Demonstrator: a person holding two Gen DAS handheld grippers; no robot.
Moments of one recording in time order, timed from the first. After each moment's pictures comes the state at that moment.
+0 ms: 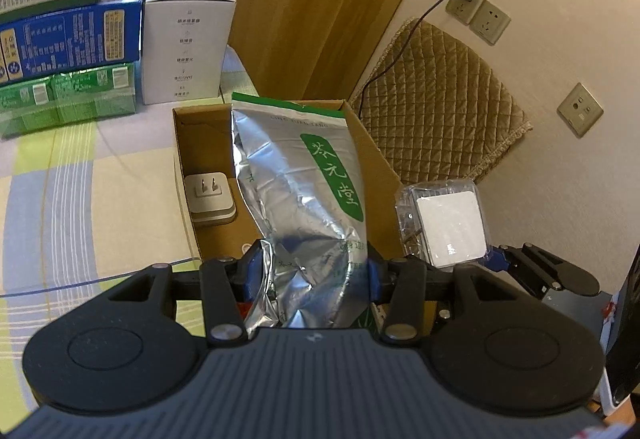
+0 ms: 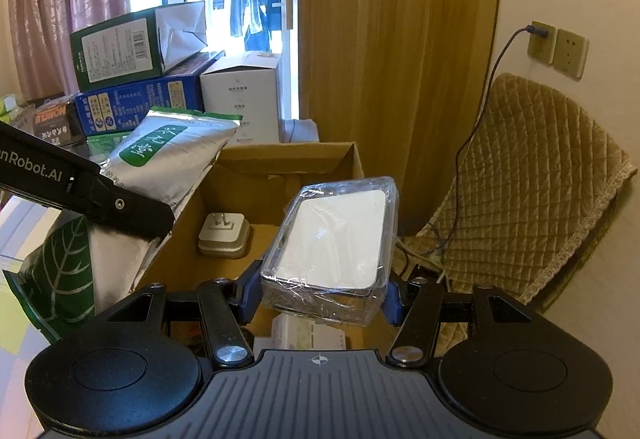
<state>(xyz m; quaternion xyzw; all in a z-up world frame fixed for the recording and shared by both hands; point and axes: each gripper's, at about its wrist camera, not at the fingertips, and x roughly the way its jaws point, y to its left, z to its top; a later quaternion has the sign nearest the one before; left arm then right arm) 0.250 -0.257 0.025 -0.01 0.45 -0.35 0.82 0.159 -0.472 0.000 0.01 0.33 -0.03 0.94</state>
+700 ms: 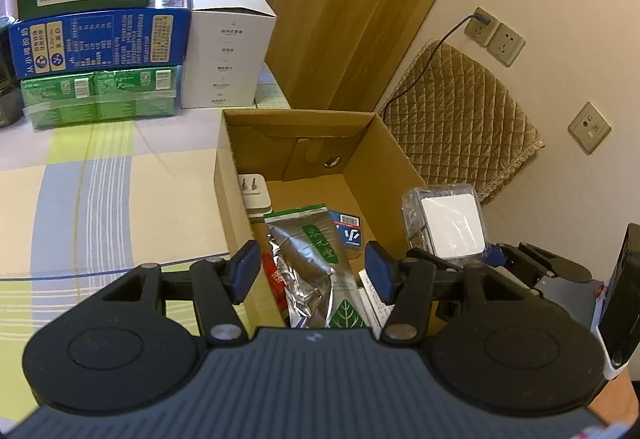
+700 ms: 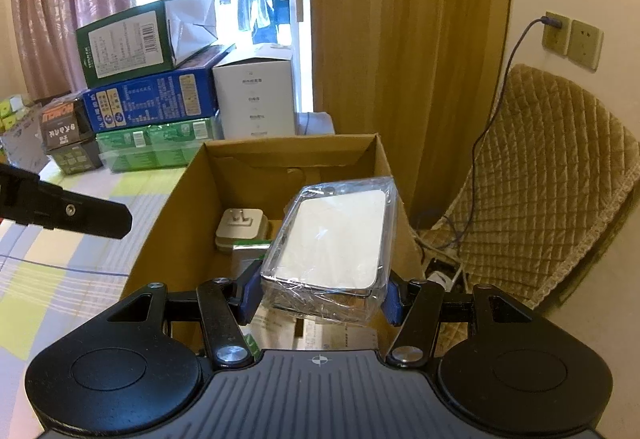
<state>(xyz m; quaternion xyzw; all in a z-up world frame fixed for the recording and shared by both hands) 0.237 -0.214 0.030 -0.02 0.43 -0.33 0.84 0.169 -0.456 -0.005 0.02 0.34 -0.02 0.94</state>
